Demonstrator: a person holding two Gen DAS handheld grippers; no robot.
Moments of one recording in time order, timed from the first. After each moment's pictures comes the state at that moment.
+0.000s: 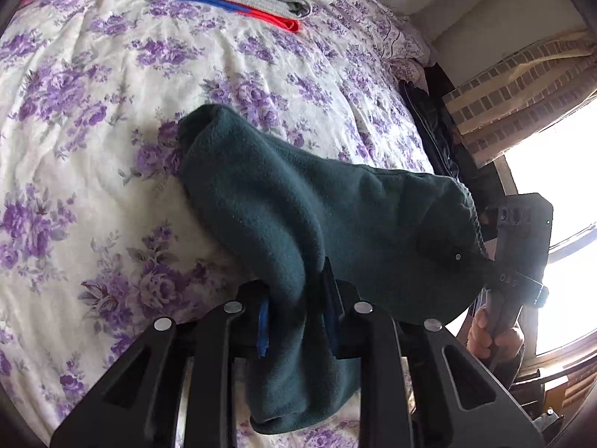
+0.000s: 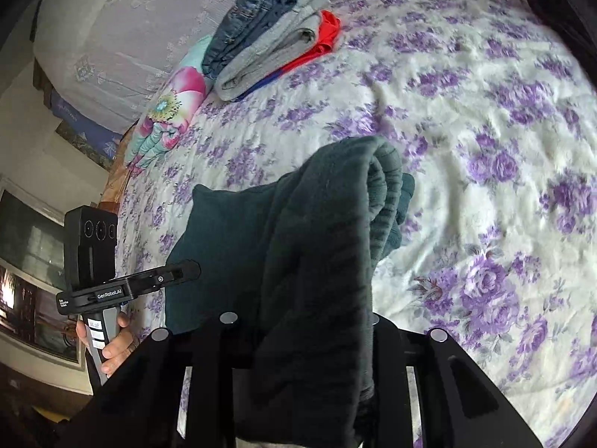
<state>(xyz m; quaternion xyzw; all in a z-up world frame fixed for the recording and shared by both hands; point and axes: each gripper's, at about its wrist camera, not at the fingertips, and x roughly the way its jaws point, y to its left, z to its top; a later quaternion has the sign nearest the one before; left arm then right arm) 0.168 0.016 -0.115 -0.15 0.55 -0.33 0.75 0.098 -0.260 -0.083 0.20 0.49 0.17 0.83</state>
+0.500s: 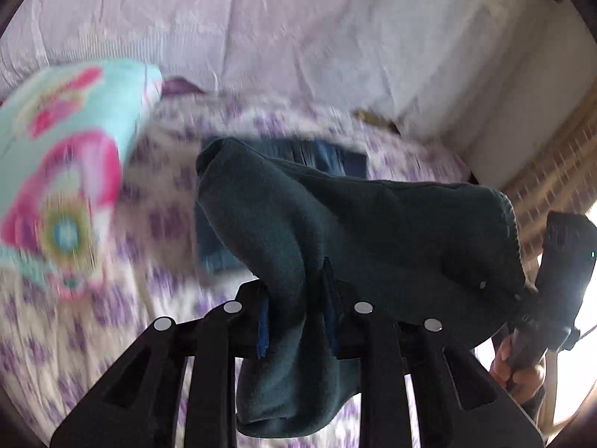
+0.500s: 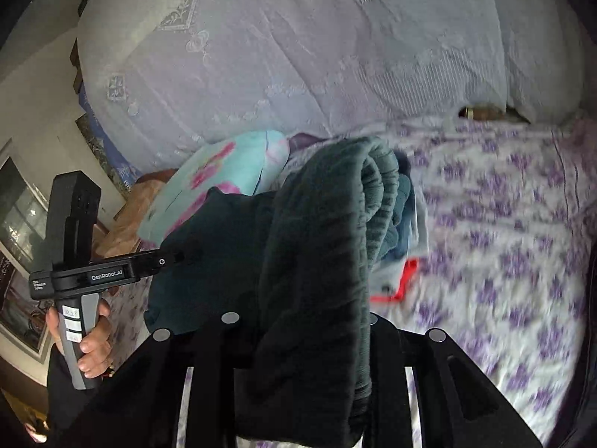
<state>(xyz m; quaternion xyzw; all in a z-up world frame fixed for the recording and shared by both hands) 0.424 0.027 0.109 -0.12 0.45 -0.23 0.85 0.381 -0.219 0.125 0.10 0.39 0.18 0.90</state>
